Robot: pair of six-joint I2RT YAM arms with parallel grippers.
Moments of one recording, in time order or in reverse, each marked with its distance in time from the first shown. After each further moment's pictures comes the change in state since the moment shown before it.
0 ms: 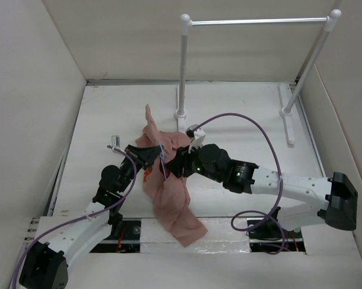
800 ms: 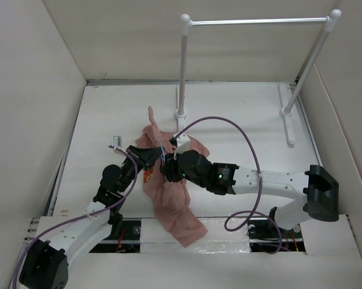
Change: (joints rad) left arm 0.000 0.021 -0.006 -0.003 0.019 0.000; right arm 0.079 0.149 0.097 -0.078 0.150 -0.070
